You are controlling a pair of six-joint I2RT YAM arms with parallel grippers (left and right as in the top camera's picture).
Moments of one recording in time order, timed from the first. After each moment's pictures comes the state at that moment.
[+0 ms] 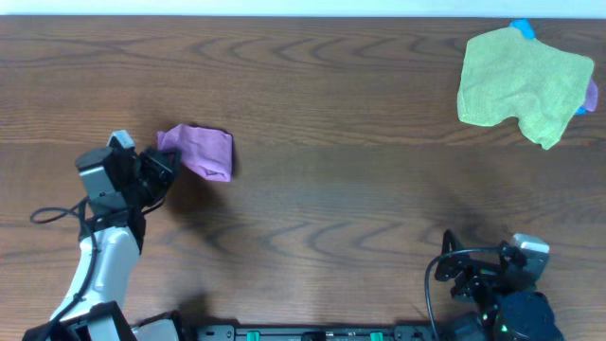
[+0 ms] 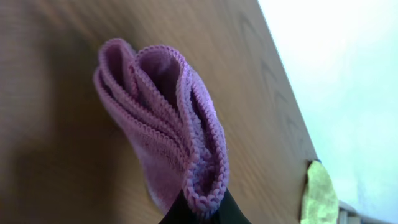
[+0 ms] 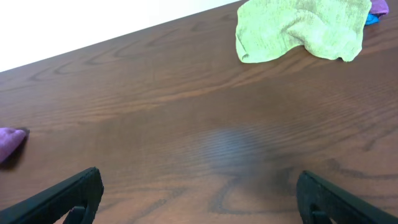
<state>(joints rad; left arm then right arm) 0.32 1.32 0.53 0.10 0.56 -0.79 0.41 0.06 0.58 -0.99 0.38 0.49</state>
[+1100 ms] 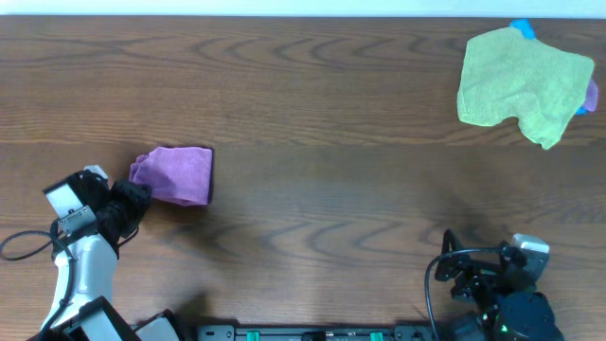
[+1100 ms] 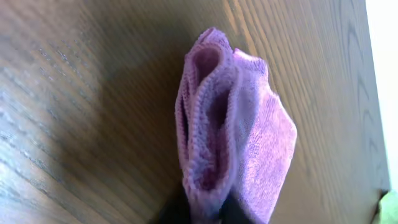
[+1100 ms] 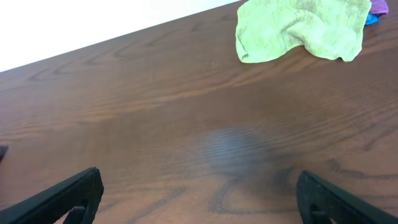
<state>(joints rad) 0.55 1.32 0.53 -0.19 0.50 -0.55 0.41 0.06 0.58 -0.99 0.38 0.49</state>
